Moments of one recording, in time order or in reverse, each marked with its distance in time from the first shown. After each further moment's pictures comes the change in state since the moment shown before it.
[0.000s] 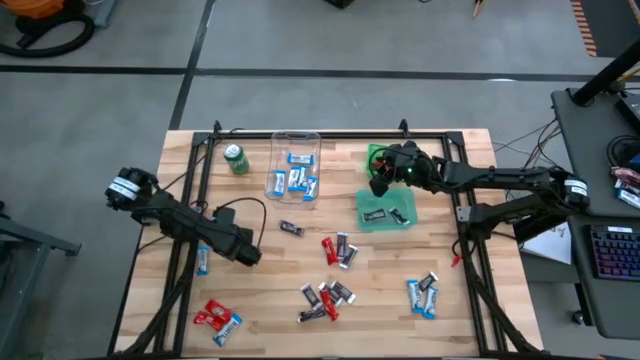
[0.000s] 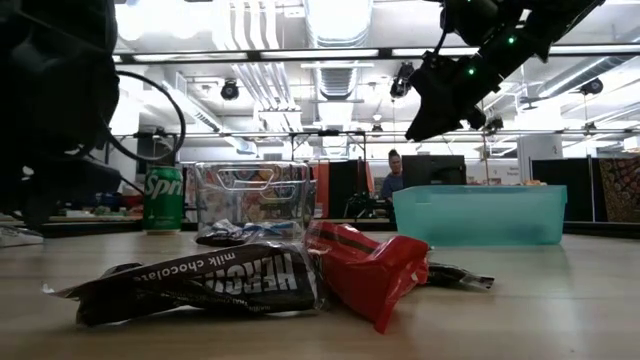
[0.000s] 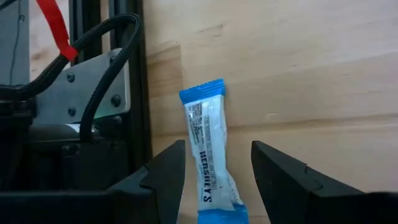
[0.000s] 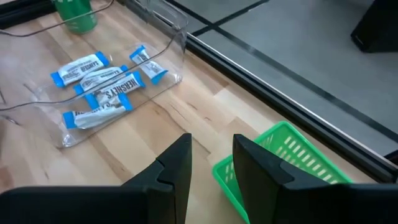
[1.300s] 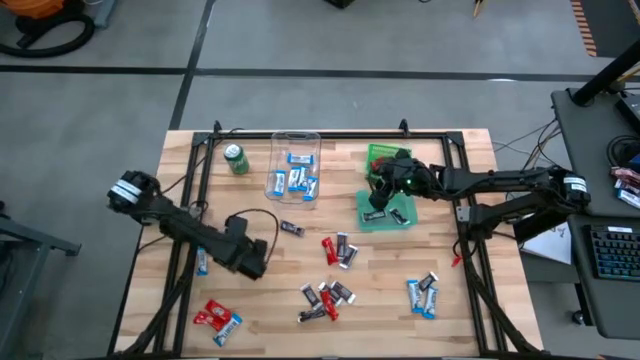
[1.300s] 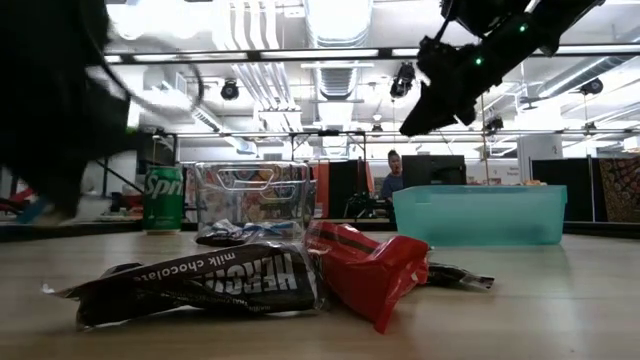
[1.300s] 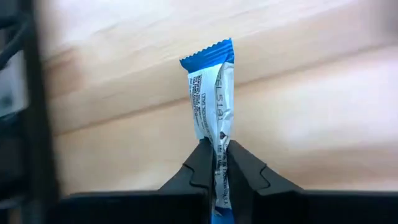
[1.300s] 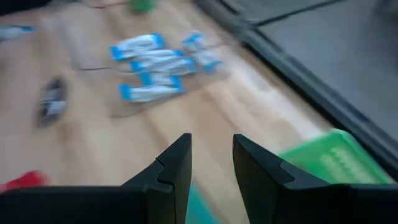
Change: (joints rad) left arm -0.111 0.023 0.120 0.139 -0.117 0.001; right arm 0.116 0.000 -0.004 -0.002 -0.067 -0.071
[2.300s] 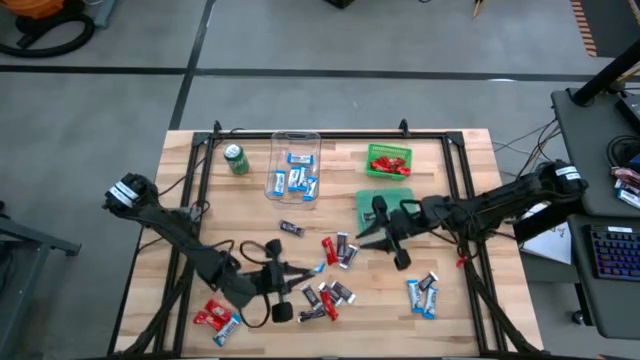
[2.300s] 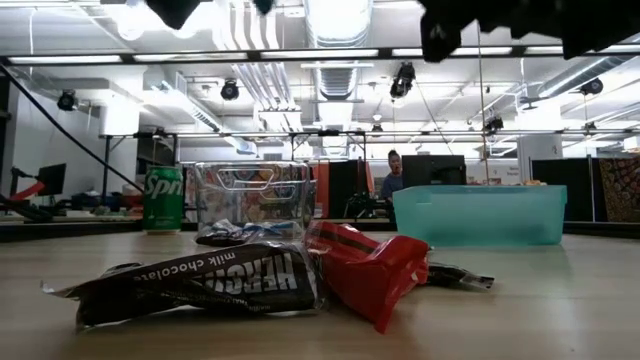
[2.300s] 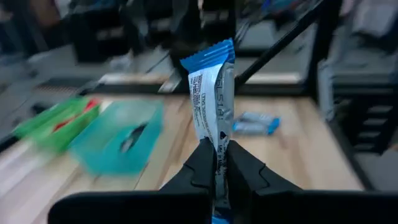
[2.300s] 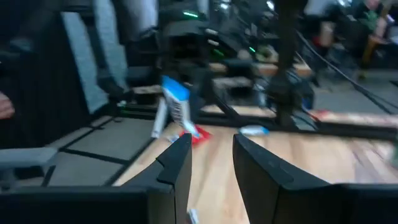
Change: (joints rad) left arm -0.149 0.013 0.019 1.600 -0.462 1.702; right arm 0.391 0.036 -0.206 0.855 -0.429 -0.122
